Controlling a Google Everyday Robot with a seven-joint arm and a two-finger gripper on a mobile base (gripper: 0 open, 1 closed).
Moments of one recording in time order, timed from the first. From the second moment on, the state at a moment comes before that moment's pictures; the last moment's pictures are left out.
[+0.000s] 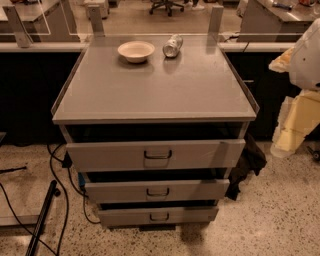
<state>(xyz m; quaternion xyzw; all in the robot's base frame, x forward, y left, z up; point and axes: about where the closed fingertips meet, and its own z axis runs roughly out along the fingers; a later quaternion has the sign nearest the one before) 0.438 -0.216 0.979 -0.60 0.78 -0.04 0.16</state>
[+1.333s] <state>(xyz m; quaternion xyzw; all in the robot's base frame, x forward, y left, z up) 0.428 -0.203 0.883 -0.59 0.79 0.00 0.18</state>
